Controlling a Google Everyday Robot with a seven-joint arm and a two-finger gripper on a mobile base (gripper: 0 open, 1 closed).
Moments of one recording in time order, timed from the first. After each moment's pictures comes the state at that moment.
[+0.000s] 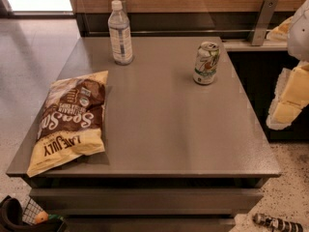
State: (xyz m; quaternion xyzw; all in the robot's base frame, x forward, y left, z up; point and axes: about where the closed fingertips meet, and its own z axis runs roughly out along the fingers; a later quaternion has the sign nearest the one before) arm 0.438 -0.214 0.987 -0.60 0.78 -0.05 0.18
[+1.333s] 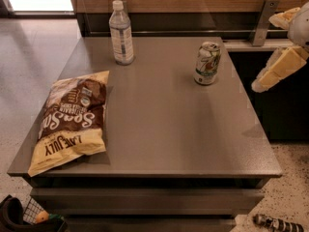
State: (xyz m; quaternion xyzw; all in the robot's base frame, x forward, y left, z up) arm 0.548 -0.245 0.971 -0.55 0.76 0.02 0.35
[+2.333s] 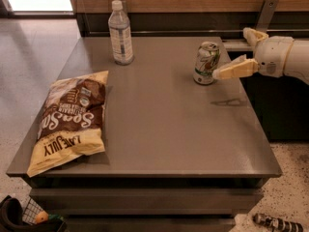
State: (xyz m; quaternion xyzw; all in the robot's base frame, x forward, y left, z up) arm 0.647 -0.215 0.925 -0.40 0.67 0.19 0.59
